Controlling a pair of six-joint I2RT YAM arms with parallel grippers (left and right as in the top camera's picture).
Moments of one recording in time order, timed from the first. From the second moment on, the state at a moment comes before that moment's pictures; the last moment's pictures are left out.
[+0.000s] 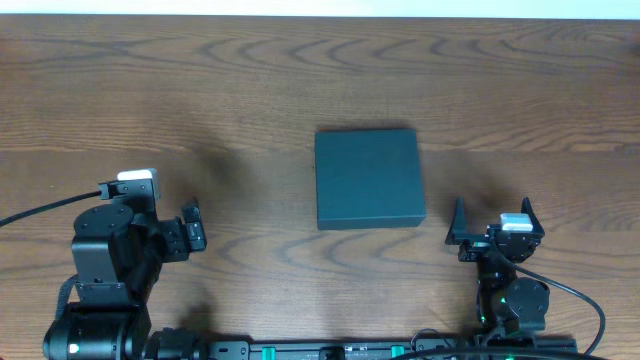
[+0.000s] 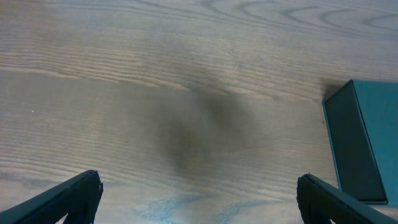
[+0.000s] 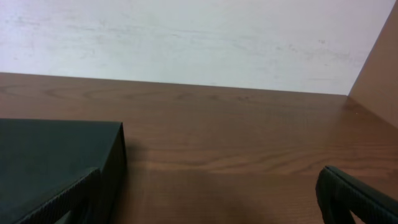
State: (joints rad) left arm -0.02 0.65 0.88 -0.91 -0.04 -0.09; right arm 0.03 0.01 0.01 -0.06 0.08 -0.05
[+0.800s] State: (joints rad) left arm -0.02 0.59 0.88 -0.94 -0.04 -0.09; right arm 0.03 0.01 0.01 -0.06 0.08 -0.05
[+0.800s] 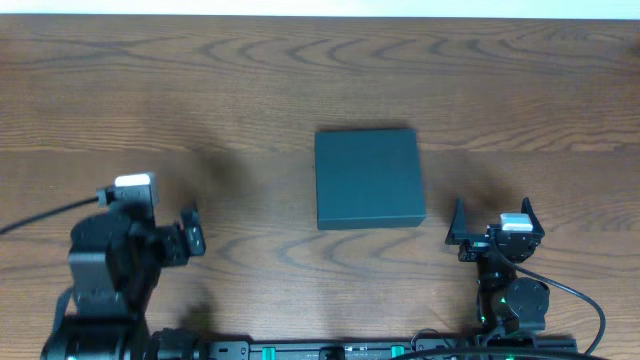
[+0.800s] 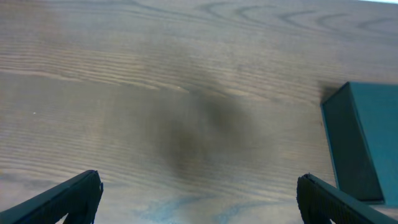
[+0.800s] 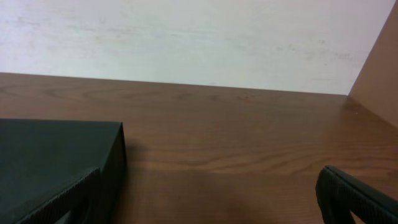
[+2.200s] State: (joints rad) left arm -0.13 0.01 0.11 -0.08 -0.02 0.01; right arm 0.03 0.01 0.01 -0.06 0.08 -0.04
